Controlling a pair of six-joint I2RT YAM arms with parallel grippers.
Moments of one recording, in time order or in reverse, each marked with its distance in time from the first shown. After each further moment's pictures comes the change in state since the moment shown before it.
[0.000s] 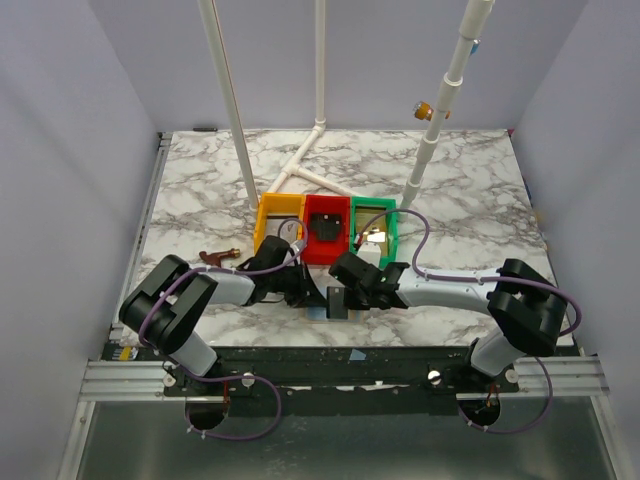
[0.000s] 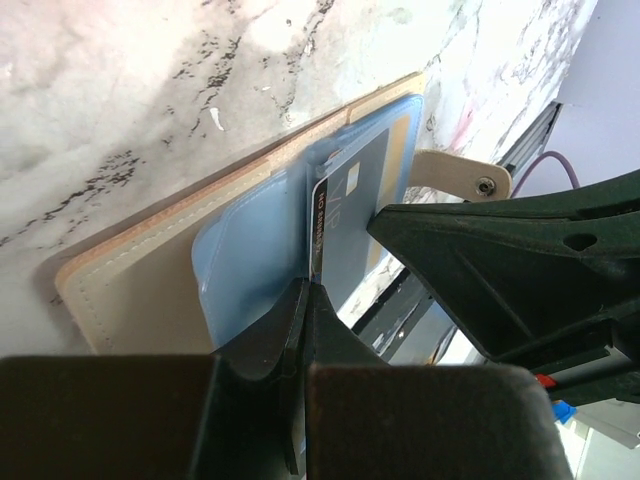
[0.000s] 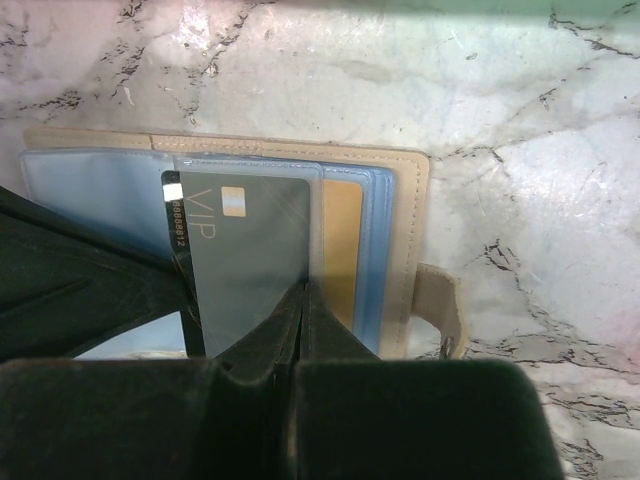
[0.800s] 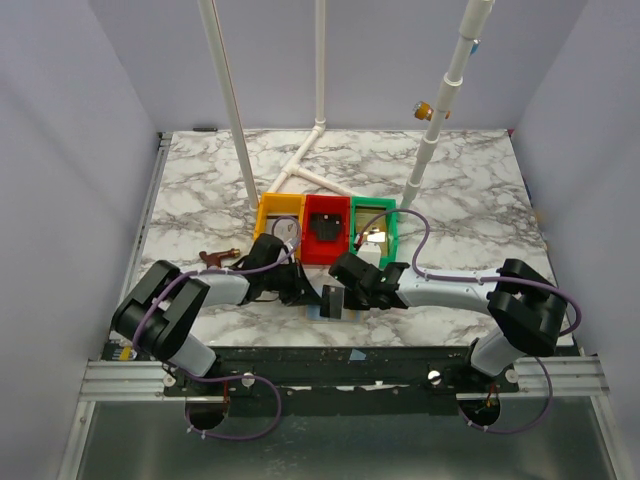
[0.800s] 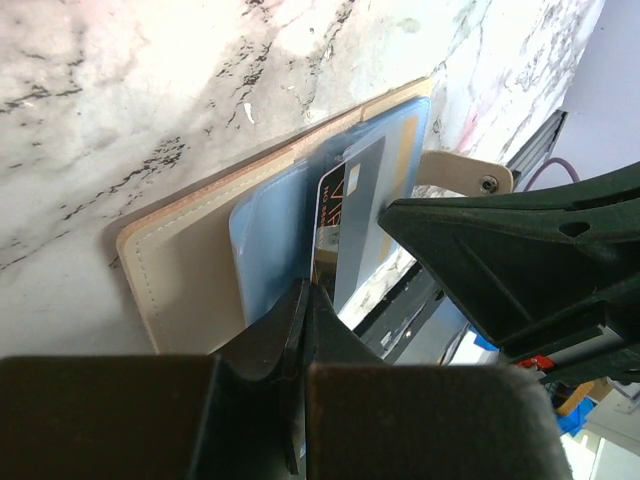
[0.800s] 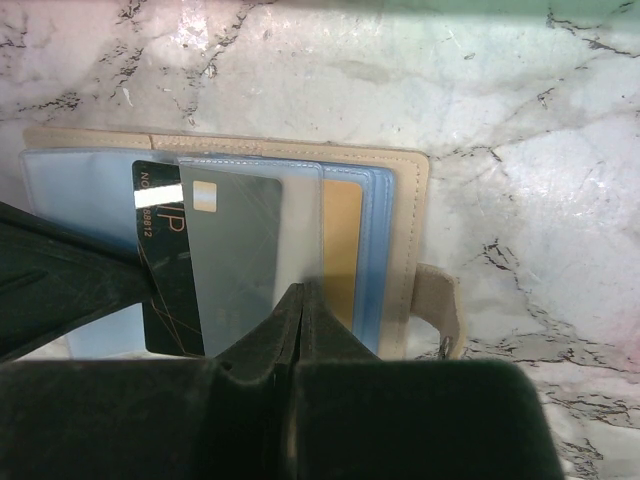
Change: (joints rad) left arm 0.045 -0.045 -0.003 -0.066 0.000 0.046; right arm 0.000 -0.001 0.000 -0.002 0.006 0.004
